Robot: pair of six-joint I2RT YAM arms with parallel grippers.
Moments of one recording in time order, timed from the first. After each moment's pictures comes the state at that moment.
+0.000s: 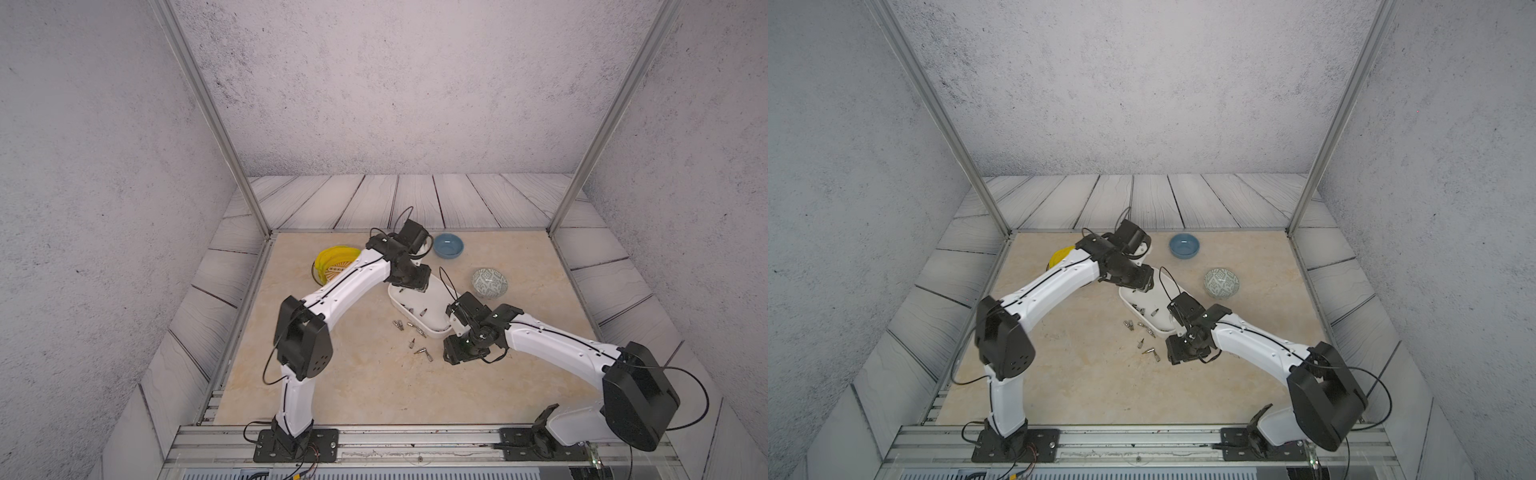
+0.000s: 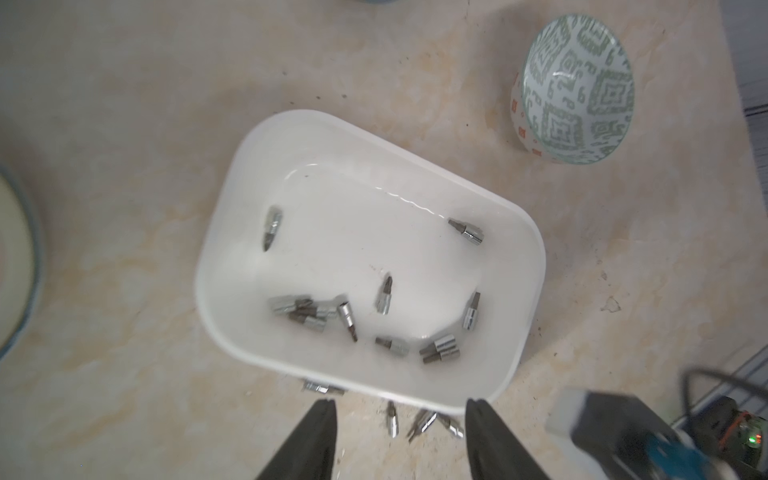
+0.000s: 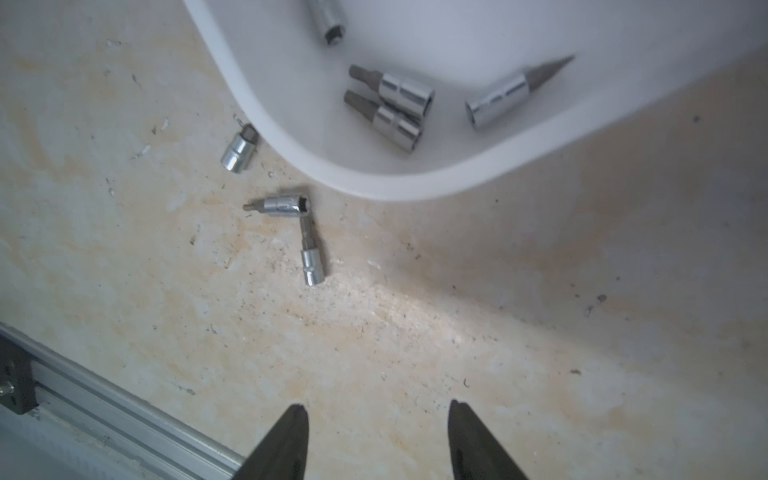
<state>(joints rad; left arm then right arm) -0.67 1.87 1.83 -1.00 0.10 -0.30 0.72 1.44 0.92 -0.78 -0.19 0.41</state>
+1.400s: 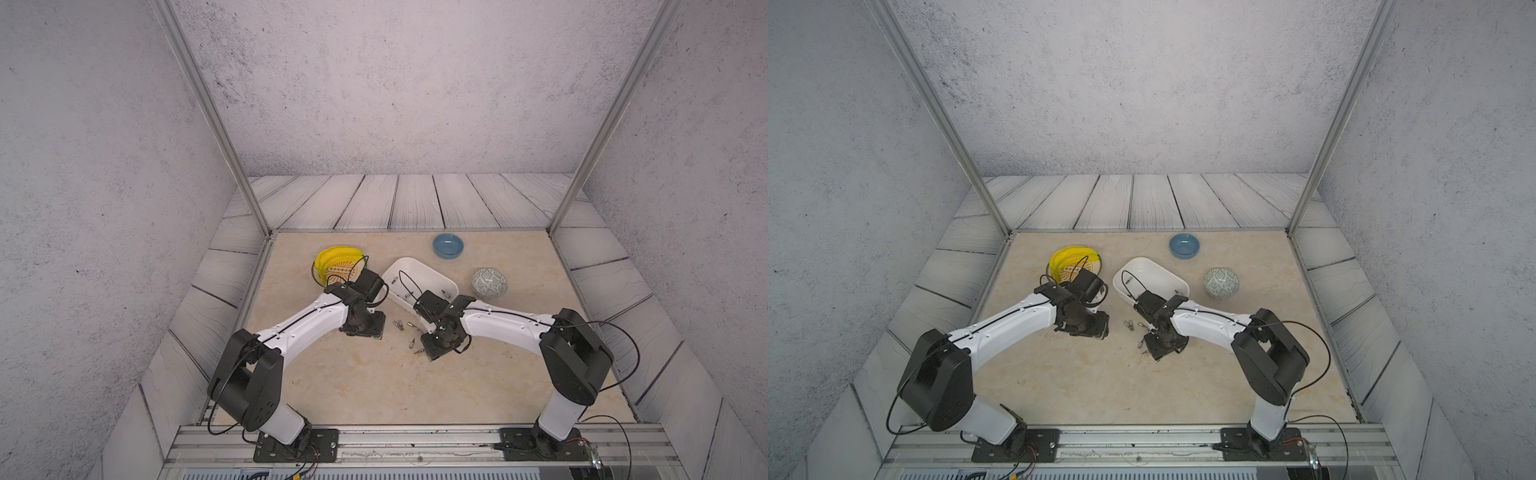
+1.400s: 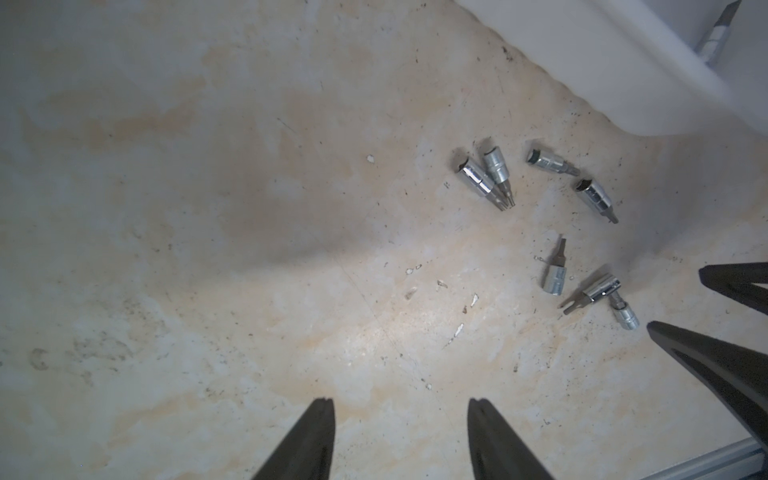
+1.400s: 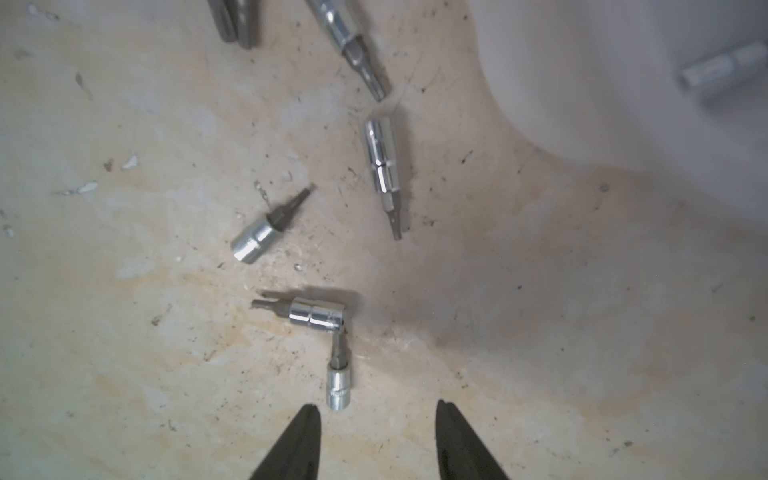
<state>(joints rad) -0.59 1.54 1.09 -0.84 0.08 -0.37 0.85 1.74 1.15 -0.81 -0.01 0.33</state>
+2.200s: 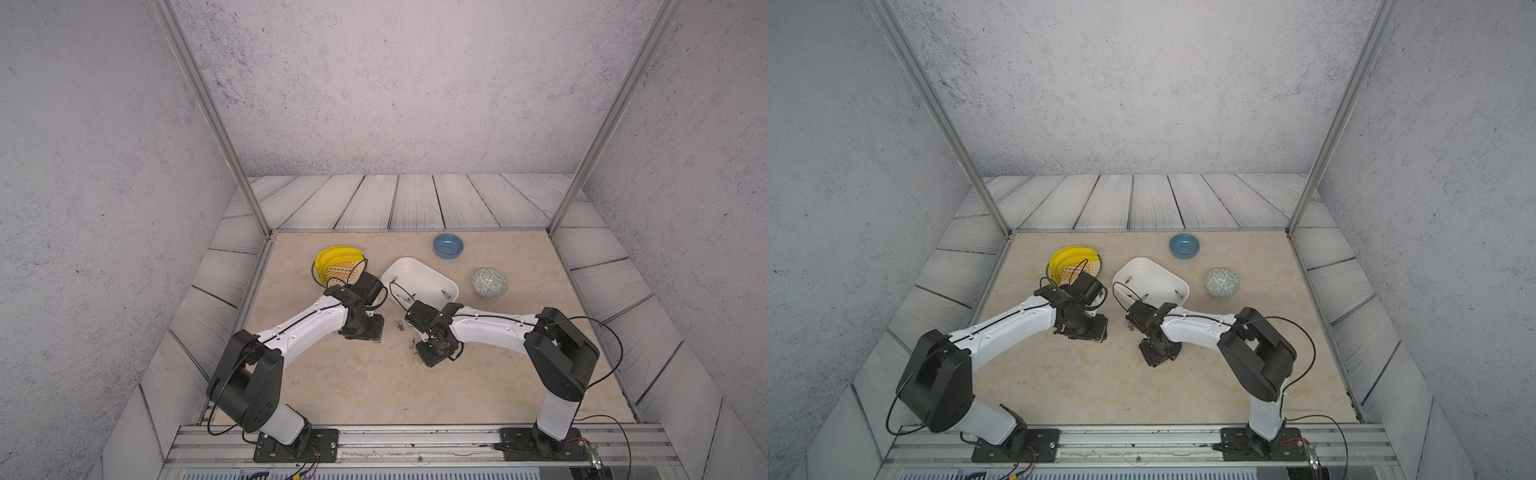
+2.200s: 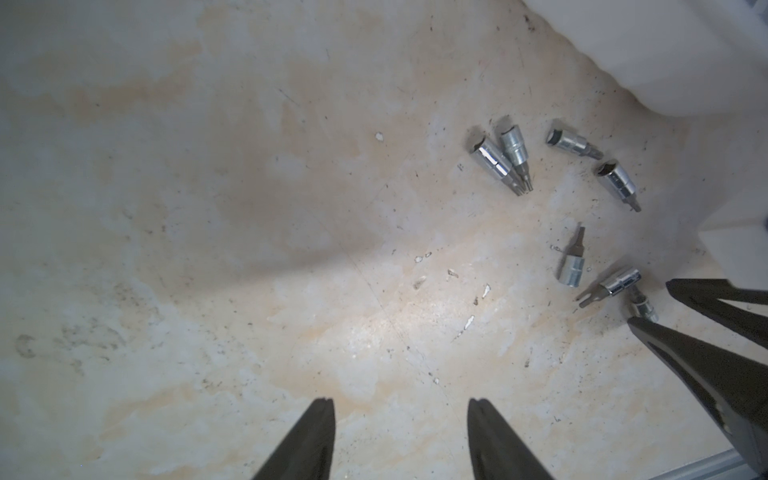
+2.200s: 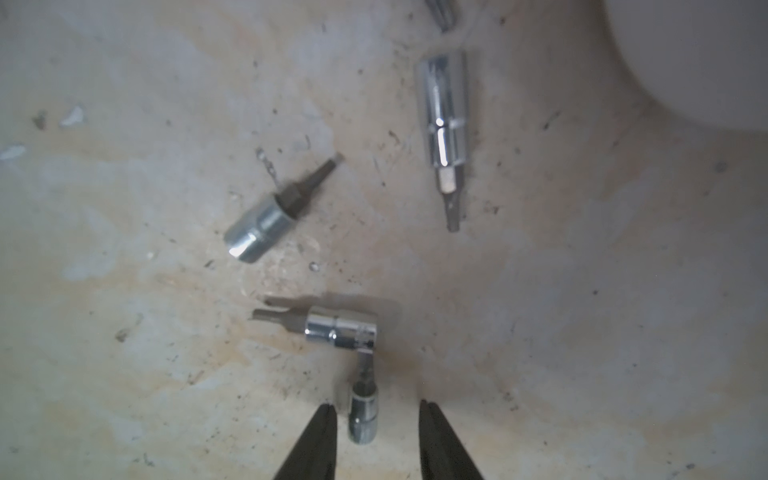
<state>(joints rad) -0.59 1.53 1.06 -0.84 0.08 -0.38 0.91 1.82 1.15 -0.79 0.02 0.36</state>
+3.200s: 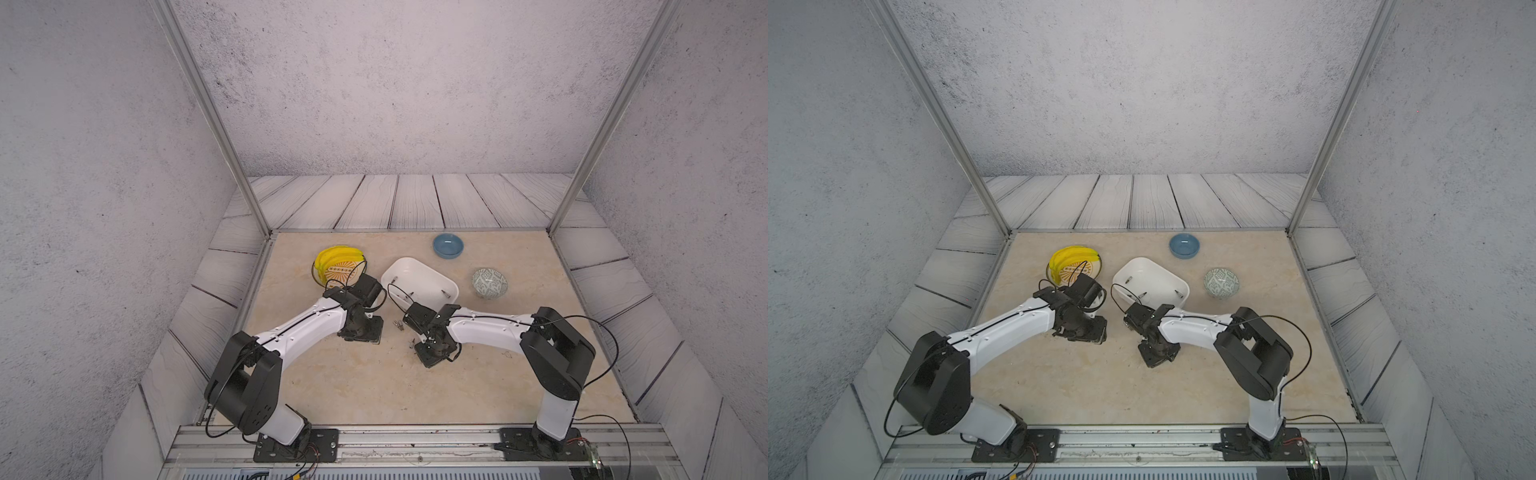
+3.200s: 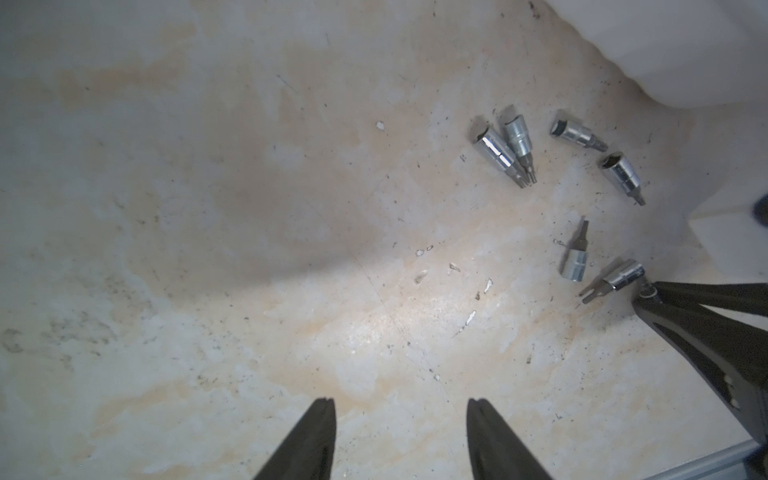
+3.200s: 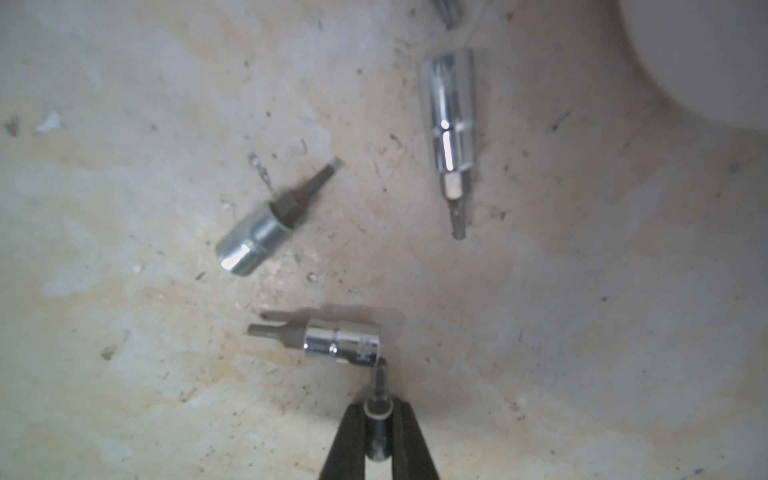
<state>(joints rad) -0.59 1.50 1.02 -0.82 0.09 -0.39 0.92 1.83 1.15 -0.80 0.05 0.38</state>
